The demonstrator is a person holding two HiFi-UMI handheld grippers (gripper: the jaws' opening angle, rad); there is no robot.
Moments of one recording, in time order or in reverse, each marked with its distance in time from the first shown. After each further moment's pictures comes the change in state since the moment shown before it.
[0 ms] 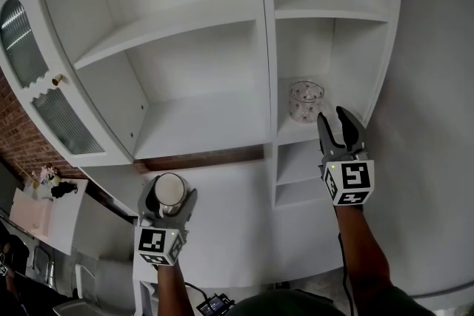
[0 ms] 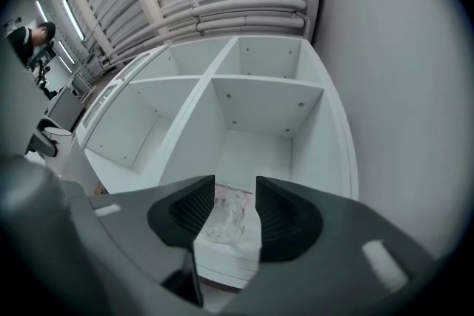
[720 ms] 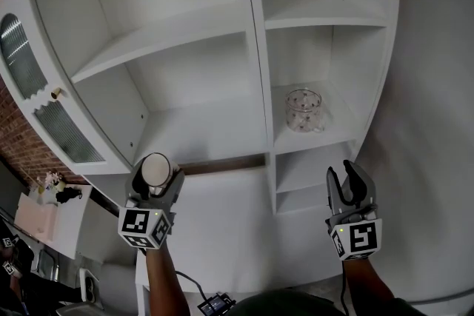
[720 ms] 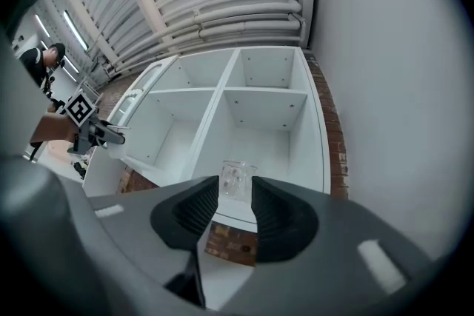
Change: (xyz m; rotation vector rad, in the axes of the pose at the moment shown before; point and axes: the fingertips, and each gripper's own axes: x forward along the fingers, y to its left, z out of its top) left arm 0.039 0.037 0.058 0.017 -0.064 0.031; right arm -0.094 0.018 -0.021 0.020 0.019 0.065
